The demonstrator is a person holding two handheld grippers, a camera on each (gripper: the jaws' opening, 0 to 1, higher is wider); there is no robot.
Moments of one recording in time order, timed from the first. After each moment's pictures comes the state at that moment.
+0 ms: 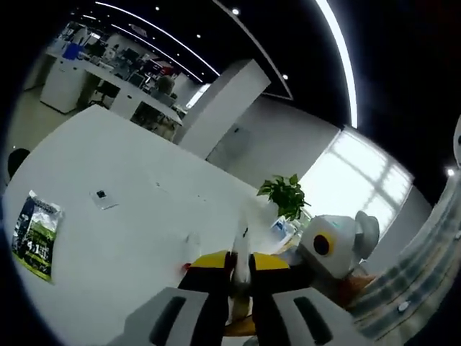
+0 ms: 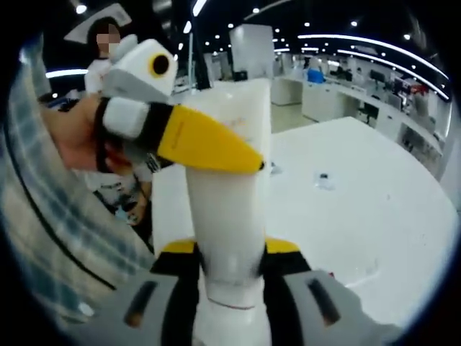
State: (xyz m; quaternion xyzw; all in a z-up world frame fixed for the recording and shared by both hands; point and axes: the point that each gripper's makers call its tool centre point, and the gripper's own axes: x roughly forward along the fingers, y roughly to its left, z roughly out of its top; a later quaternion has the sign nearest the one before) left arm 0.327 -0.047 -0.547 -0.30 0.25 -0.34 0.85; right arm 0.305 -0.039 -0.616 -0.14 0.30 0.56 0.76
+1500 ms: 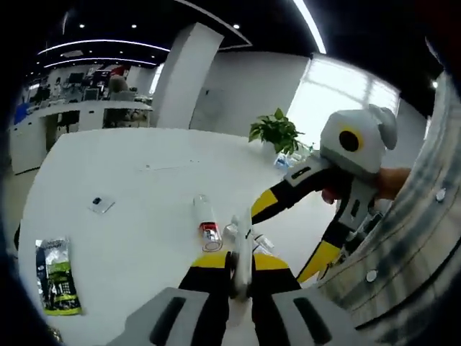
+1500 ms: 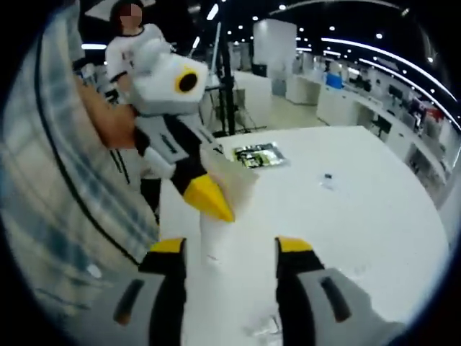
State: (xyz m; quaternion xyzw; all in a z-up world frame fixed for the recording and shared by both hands) left arm 0.291 -0.055 -0.618 -0.04 0.30 -0.42 0.86; right arm 0.283 -0.069 -0.608 -0.23 0.28 0.59 0.72
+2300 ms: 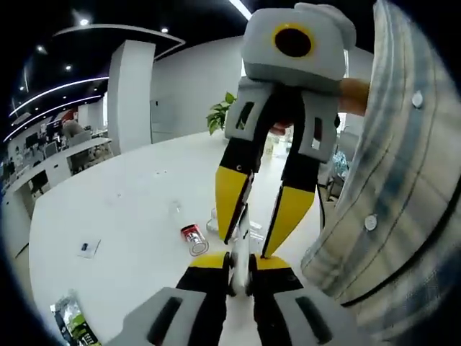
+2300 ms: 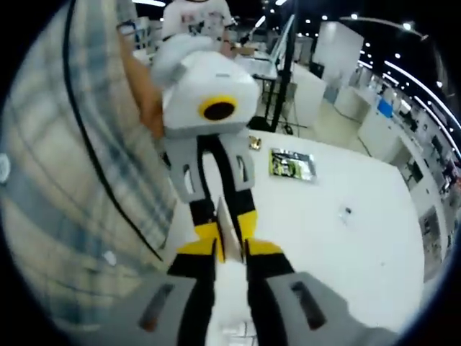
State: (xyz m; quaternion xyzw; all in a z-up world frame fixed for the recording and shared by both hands) left arm 0.272 -0.068 -0.626 0.07 0.25 -0.51 0.82; right arm 0.265 -0.043 -0.597 -0.34 0.25 0.67 0.61
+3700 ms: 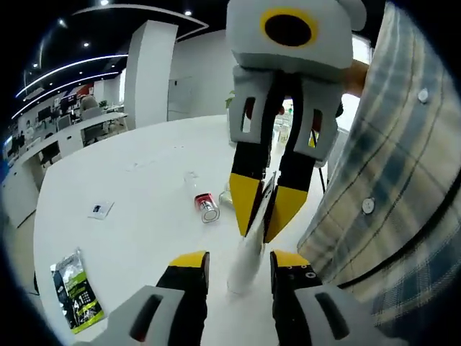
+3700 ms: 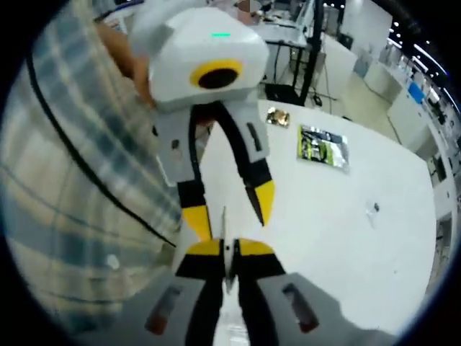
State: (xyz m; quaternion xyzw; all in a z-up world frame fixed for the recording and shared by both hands) left arm 0.256 -0.024 -0.643 0.05 0.31 -0.45 0.83; right arm 0.252 -0.025 -0.623 -0.39 0.34 0.68 0.51
